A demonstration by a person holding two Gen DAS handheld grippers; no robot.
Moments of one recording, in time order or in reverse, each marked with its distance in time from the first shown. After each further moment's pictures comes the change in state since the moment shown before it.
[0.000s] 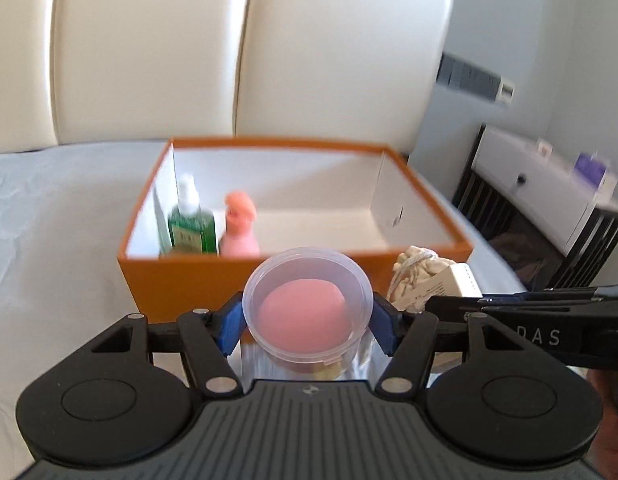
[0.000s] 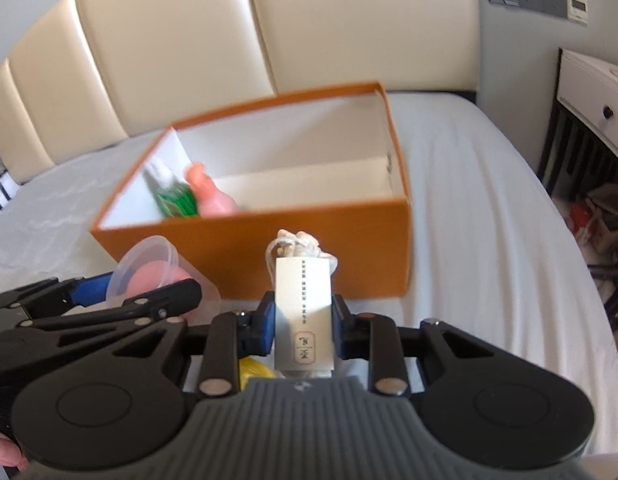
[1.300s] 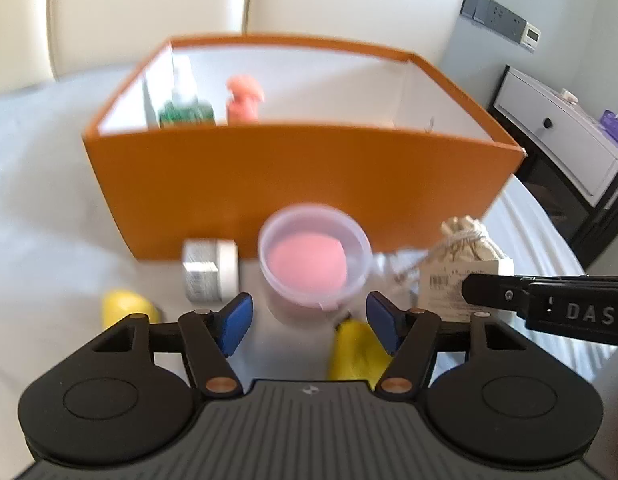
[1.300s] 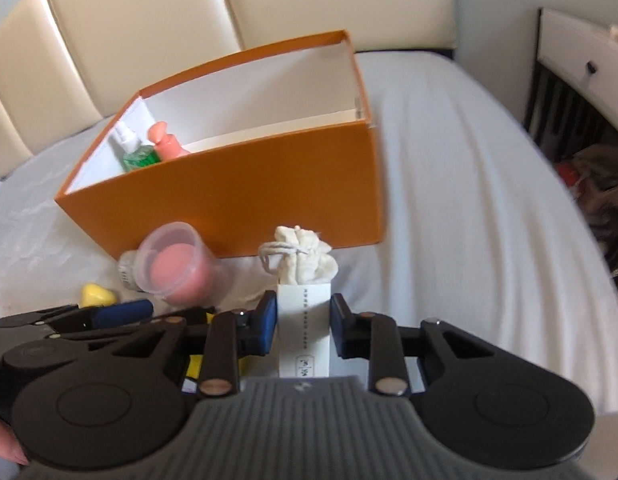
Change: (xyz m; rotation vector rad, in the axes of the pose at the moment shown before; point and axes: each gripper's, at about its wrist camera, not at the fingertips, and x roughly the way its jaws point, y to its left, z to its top) left arm 0.058 0.001 -0.049 0.005 0.169 0.059; right arm 0.036 -0.024 -0.033 0.073 0.100 -0.041
